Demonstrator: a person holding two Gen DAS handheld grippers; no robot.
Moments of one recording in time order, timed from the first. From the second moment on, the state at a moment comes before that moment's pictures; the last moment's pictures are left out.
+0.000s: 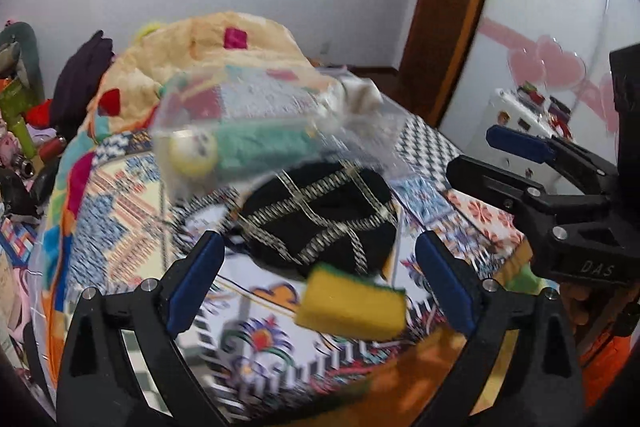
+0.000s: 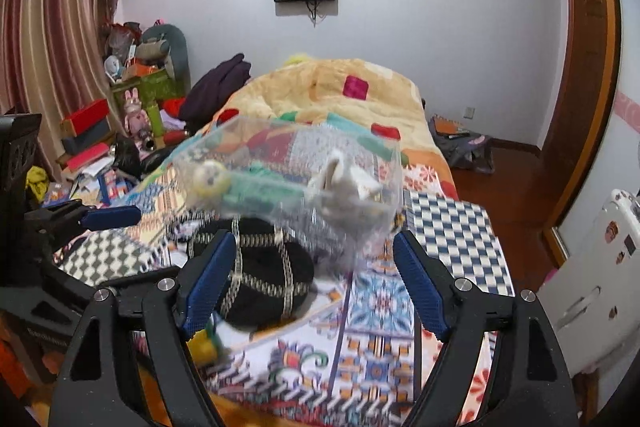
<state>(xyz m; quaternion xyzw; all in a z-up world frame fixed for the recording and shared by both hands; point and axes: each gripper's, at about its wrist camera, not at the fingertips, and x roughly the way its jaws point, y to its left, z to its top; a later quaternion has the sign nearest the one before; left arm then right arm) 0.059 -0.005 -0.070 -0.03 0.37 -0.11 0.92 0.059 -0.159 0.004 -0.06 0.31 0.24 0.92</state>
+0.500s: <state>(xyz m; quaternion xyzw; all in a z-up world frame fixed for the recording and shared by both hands) 0.054 -0.024 -0.109 -0.02 0.40 -0.13 0.91 0.045 -0.177 -0.022 -0.02 0.36 0.23 0.90</state>
